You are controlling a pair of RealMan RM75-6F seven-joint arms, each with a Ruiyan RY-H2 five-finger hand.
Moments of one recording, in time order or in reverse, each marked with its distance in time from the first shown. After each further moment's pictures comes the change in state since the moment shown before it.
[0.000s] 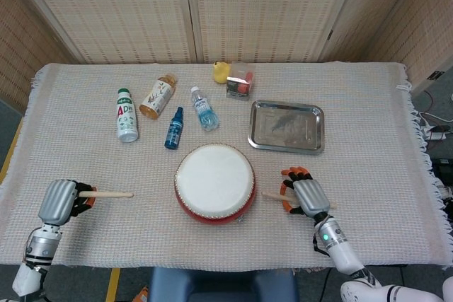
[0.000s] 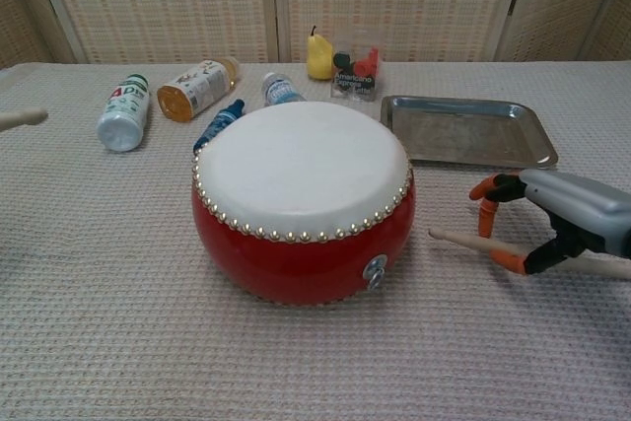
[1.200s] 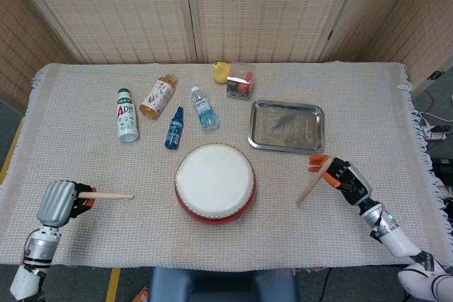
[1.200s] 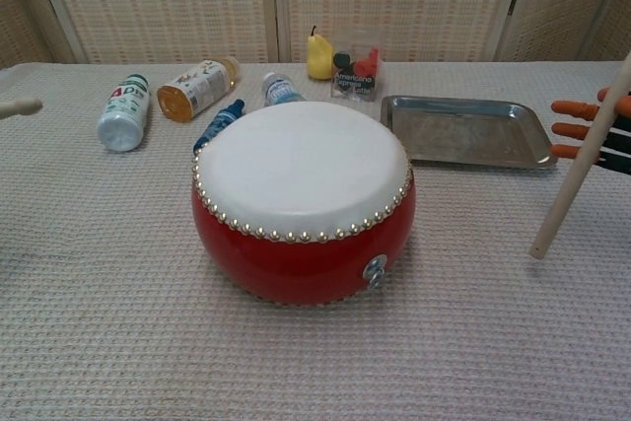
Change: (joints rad) left arm 0.009 0.037 0.002 -0.078 0.005 0.009 0.048; right arm 0.004 0.093 -0.101 0.530 -0.447 0.165 2.282
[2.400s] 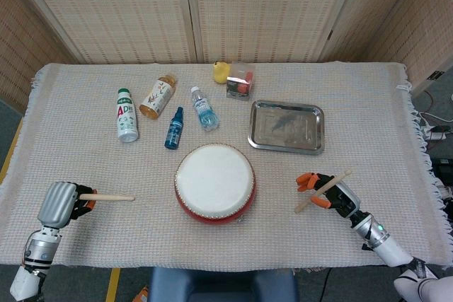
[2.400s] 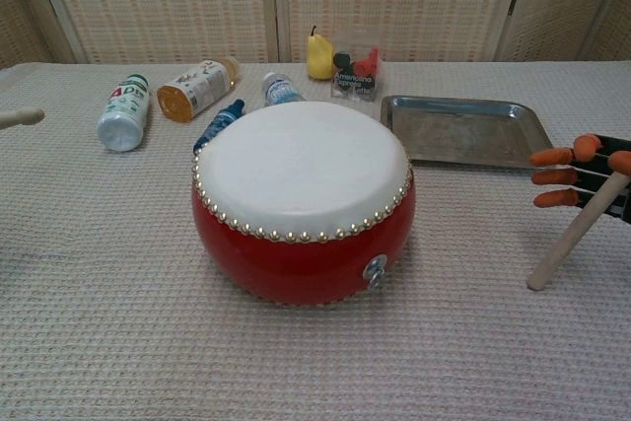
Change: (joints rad) left arm 0.001 -0.003 0.007 0.010 0.007 -0.005 -0.011; right arm -0.010 -0.151 -0.138 0.227 -0.040 0.165 -0.070
